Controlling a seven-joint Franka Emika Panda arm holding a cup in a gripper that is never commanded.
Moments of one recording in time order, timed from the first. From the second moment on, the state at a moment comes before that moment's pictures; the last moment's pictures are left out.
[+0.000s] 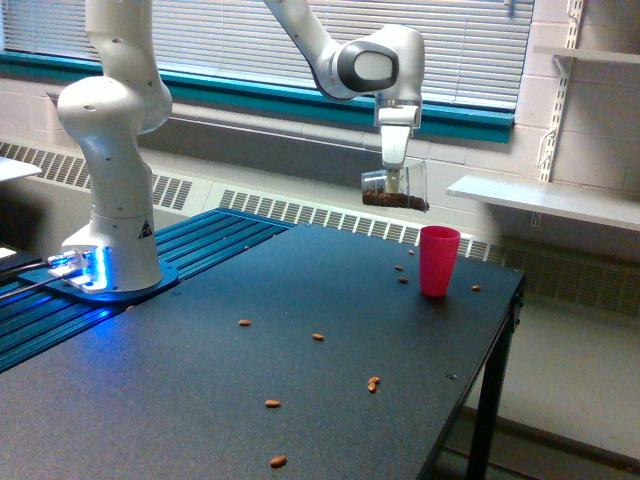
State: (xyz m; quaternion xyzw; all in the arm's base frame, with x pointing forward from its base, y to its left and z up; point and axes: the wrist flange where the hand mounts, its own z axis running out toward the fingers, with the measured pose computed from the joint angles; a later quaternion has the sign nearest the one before) arm 0.446 0.259 0.323 0.97 -0.23 0.08 0.07
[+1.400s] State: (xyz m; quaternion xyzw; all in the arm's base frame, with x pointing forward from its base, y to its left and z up) arm 0.465 0.288 0.308 0.97 -0.17 0.04 0.15
